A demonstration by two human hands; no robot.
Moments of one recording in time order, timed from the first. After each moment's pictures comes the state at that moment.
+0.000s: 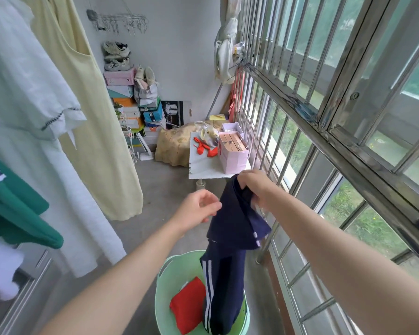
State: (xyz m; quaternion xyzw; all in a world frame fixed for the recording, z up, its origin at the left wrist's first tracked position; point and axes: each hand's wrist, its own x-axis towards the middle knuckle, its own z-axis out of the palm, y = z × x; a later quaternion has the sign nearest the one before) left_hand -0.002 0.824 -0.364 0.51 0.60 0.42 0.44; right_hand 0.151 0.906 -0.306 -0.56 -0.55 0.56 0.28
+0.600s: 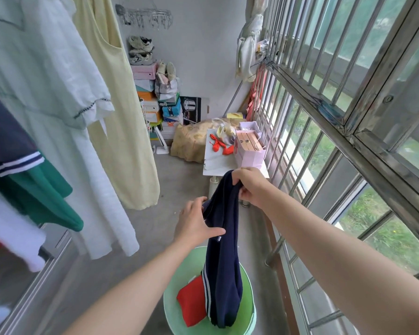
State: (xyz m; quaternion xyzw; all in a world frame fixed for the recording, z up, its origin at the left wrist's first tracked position) left_hand -0.023 0.804 -0.421 0.51 0.78 0.29 0.22; right_hand 0.100 0.904 -0.315 -0.52 -0.48 0.64 0.28
